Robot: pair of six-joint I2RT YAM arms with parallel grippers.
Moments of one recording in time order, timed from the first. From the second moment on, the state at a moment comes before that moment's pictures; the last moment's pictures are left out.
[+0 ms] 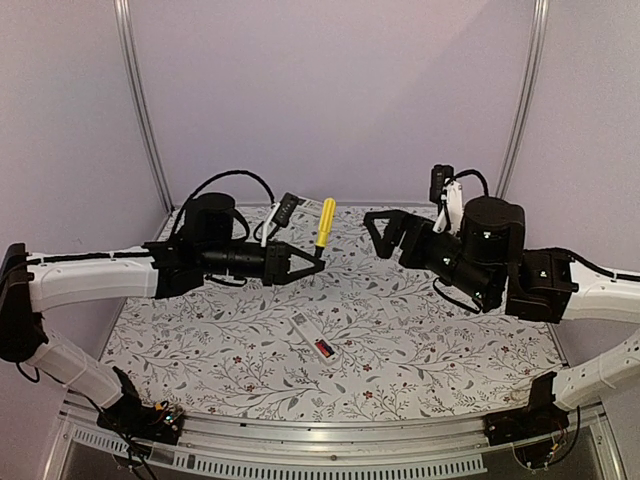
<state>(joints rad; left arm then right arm) -0.83 1.41 0.89 0.26 0.56 -0.53 1.16 1.18 0.98 0.03 0.57 0.65</state>
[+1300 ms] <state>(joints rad) -0.80 1.51 1.01 -0.26 1.11 0.01 0.89 1.37 1.04 -0.11 -0.67 0.42</state>
